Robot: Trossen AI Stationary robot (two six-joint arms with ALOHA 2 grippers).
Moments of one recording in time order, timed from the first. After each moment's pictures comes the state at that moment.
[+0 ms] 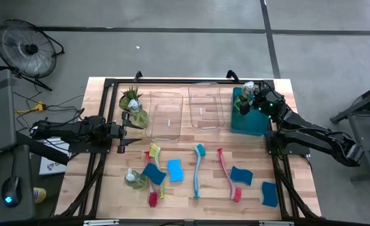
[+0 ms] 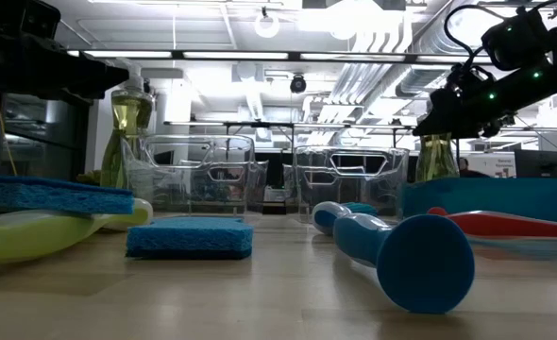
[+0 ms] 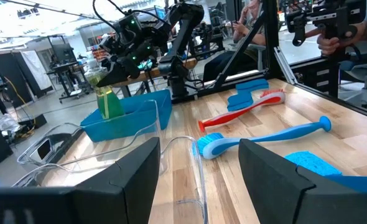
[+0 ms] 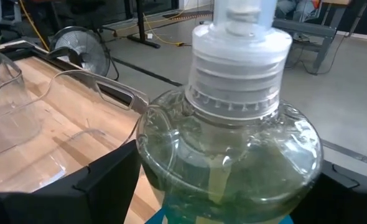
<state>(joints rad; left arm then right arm) -0.06 0.01 0.01 0.01 0.01 0.24 -0.74 0.65 0.21 0.19 0.18 0.04</state>
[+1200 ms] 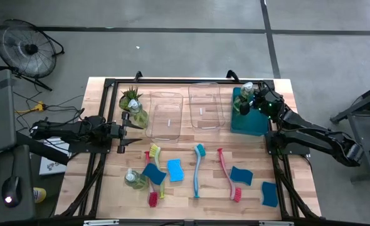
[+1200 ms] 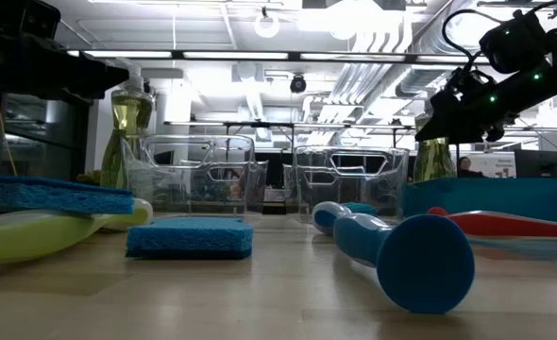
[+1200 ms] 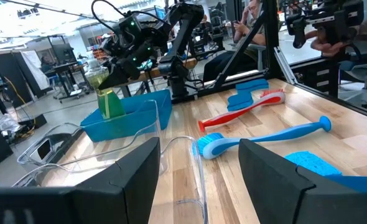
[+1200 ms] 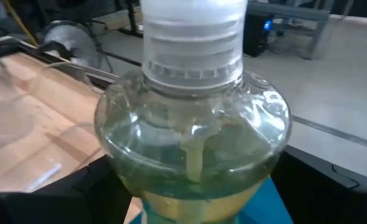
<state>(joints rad) -0.06 0.01 0.01 0.01 0.01 0.24 -0.74 0.65 0.21 0.14 0.22 0.09</state>
